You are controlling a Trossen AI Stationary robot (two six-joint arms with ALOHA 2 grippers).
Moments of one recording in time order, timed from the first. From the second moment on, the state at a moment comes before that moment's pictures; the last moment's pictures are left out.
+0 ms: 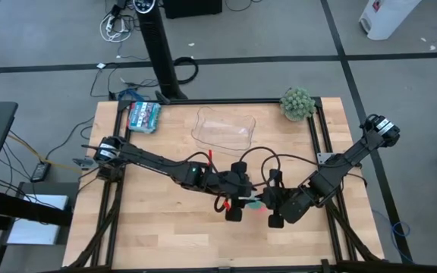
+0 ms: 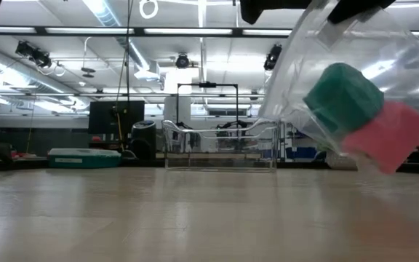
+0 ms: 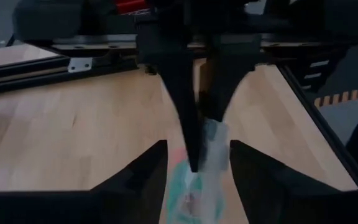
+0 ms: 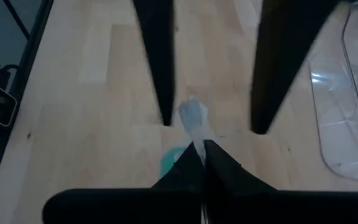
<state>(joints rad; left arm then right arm) -0.26 1.94 1.64 -0.23 -0.14 0.00 0.66 1.39 1.04 -0.54 0.59 0.49</state>
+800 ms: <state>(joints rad) -0.26 1.94 1.64 -0.26 -0.19 0.00 0.68 1.37 1.04 -0.51 0.63 0.45</state>
